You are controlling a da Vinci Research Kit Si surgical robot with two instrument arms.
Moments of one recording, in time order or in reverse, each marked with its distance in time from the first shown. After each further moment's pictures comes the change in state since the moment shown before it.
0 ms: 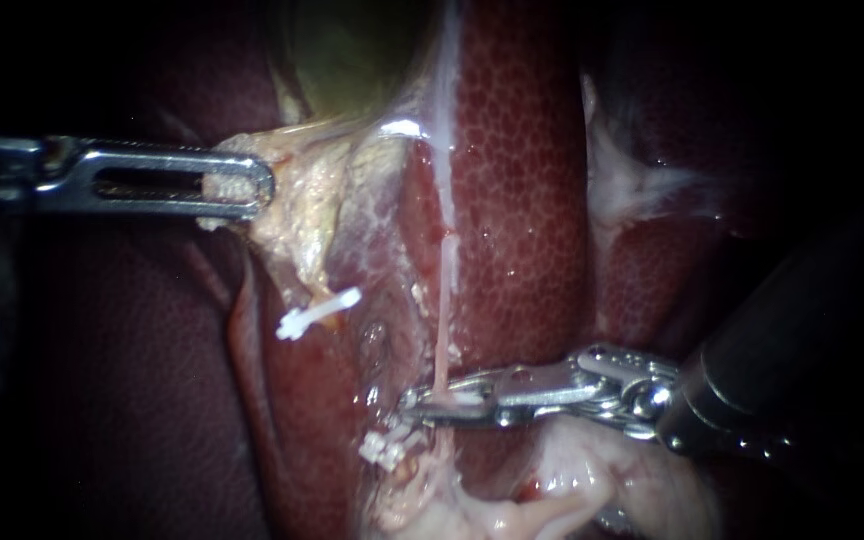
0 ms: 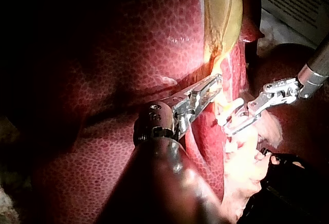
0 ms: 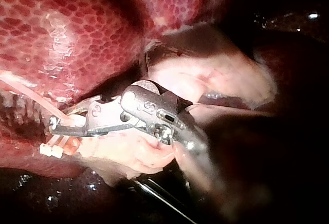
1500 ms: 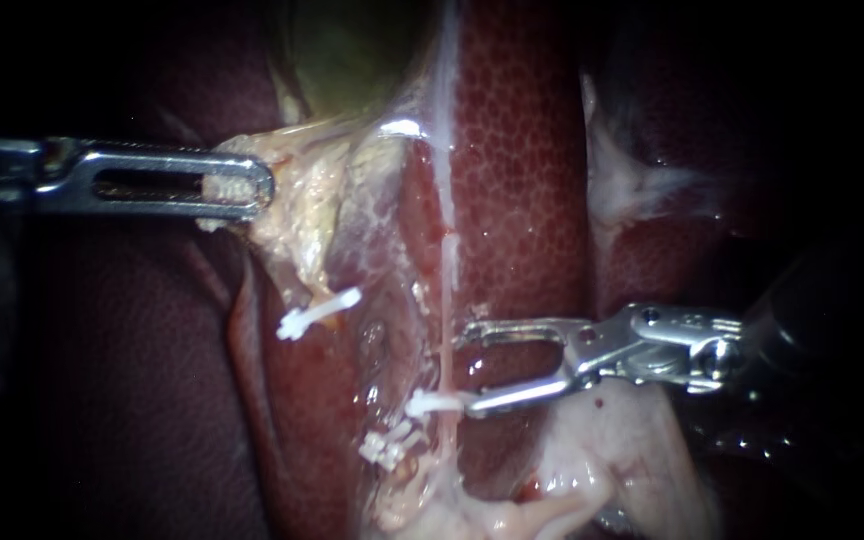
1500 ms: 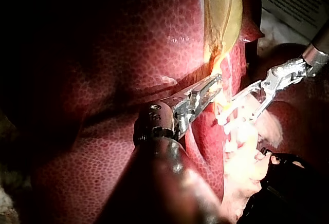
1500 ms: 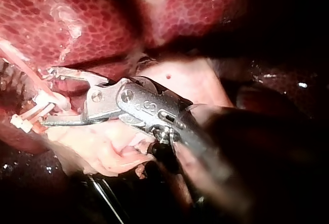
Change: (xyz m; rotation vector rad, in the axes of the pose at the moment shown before) right arm 0.006 -0.001 -0.008 -0.027 0.090 -0.363; left arm 0.000 0.000 0.000 0.000 0.000 0.000
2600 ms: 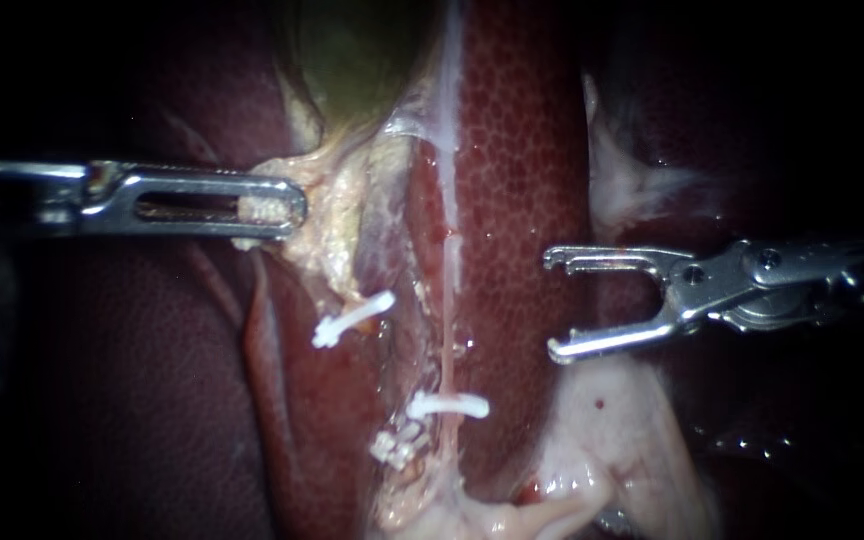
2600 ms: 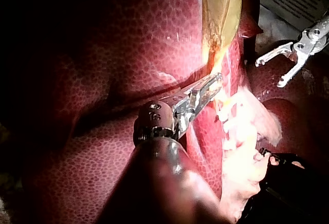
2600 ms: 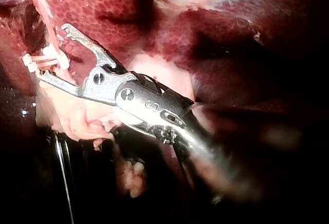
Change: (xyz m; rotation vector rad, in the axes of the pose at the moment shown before) right arm 0.008 -0.003 -0.007 -0.010 0.044 -0.162; left arm 0.003 0.001 0.005 -0.006 0.008 0.018
